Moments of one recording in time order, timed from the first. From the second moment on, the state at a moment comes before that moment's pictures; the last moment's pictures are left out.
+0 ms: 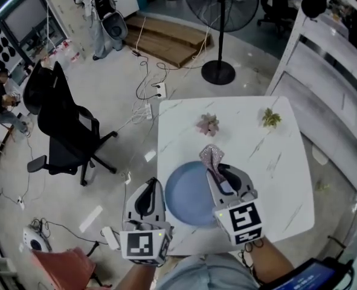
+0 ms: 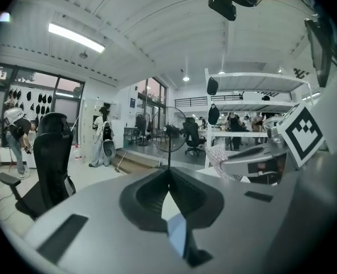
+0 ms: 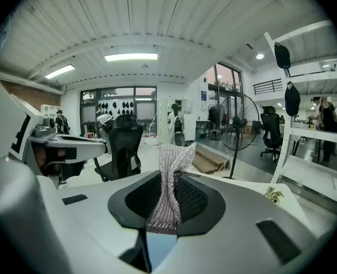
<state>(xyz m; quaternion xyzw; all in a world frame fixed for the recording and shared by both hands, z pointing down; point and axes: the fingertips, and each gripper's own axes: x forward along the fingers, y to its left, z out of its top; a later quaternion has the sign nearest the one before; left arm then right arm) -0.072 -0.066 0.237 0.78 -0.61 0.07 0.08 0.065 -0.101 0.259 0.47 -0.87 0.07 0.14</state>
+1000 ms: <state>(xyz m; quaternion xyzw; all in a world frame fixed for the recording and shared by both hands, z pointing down) -0.083 -0.100 0.466 0.78 -0.52 0.21 0.28 0.043 -0.102 0.460 0.42 -0.81 0.16 0.38</state>
